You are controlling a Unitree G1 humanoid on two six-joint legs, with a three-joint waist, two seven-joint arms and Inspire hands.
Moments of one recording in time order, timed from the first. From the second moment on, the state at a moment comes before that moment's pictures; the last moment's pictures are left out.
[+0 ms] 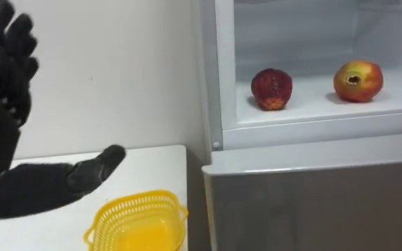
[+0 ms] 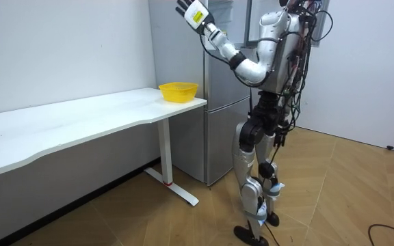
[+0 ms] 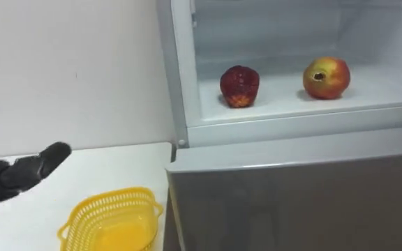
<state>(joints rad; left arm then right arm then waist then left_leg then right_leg) 0.16 0.28 0.36 -0.64 -0.10 -0.03 0.02 0.19 -0.25 -0.06 1.28 -0.35 0.06 0.05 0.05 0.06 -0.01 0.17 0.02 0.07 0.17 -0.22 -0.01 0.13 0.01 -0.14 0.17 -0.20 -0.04</state>
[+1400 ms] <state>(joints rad) 0.28 0.15 0.14 1.10 0.33 0.10 0.19 0.20 -0.22 -0.13 1.18 -0.19 0.12 -0.04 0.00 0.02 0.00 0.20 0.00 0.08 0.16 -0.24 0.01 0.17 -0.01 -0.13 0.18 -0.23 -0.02</state>
